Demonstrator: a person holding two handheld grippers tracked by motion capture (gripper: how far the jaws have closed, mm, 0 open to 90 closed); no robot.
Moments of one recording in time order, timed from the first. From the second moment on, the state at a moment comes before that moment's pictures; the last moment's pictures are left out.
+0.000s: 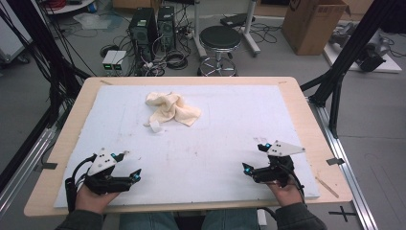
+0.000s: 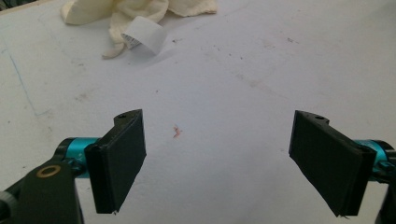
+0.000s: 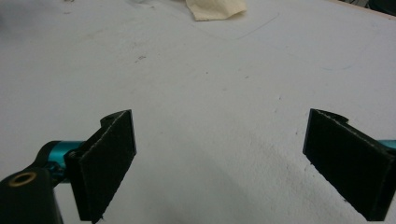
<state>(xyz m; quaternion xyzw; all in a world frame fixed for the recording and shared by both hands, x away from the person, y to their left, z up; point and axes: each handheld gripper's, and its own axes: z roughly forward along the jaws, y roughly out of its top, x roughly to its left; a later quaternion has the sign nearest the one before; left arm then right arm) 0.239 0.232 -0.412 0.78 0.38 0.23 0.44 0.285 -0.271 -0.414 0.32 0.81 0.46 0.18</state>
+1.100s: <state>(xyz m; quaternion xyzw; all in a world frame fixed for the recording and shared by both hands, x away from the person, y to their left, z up) 0.302 0.195 -0.389 0.78 0.37 0.20 0.46 0.287 -0.276 -0.412 0.32 0.80 0.47 0.18</state>
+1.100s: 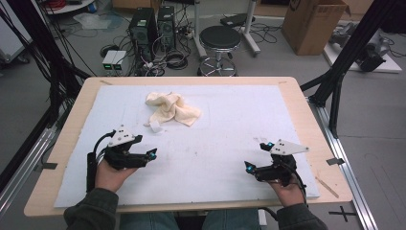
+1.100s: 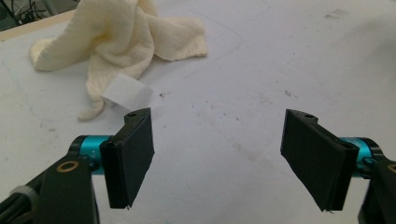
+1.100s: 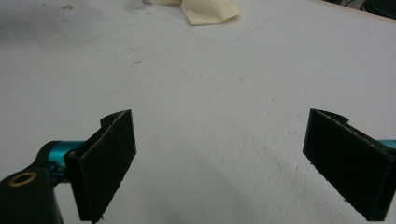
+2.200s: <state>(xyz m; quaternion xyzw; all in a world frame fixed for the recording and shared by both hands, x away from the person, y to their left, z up) 0.430 0.149 -0.362 0.78 0.42 0.17 0.44 0.295 -0.274 -0.412 0.31 0.80 0.48 0.17</state>
